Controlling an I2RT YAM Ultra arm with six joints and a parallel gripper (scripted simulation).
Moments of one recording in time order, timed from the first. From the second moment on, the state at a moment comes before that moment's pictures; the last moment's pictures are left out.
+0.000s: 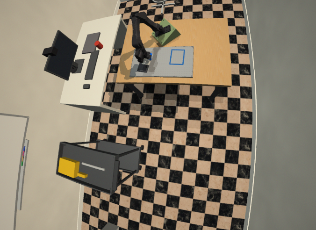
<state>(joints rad) -0.23 1.63 1.43 -1.06 0.30 0.03</state>
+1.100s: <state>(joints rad) -0.40 1.73 1.66 -1.14 0.24 -0.16</state>
